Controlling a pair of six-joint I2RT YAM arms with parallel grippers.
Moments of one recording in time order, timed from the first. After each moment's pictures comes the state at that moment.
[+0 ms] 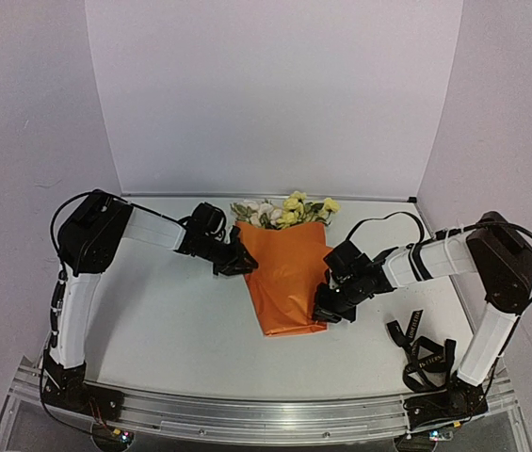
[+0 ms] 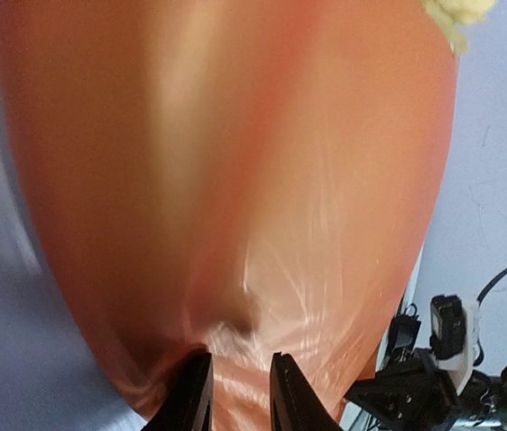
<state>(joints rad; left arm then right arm) -0.57 2.26 1.45 -0.02 0.61 -0.82 0.74 1.80 0.93 -0.26 -0.20 0.91</state>
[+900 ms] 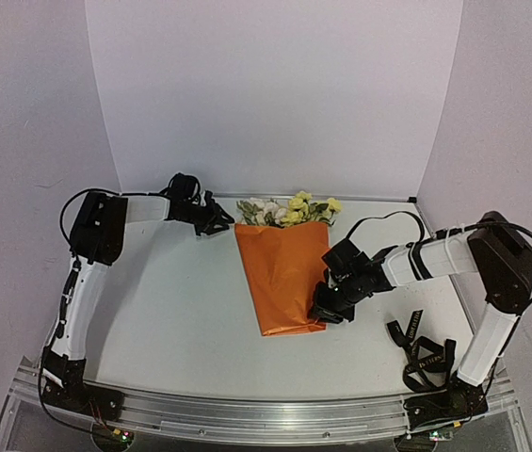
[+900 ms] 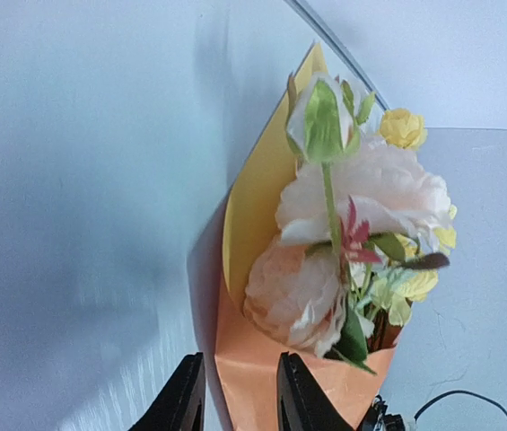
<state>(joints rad) -0.34 2.51 1.96 -0.16 0.66 -0.81 0.74 1.79 0.95 -0.29 -0.20 0.93</state>
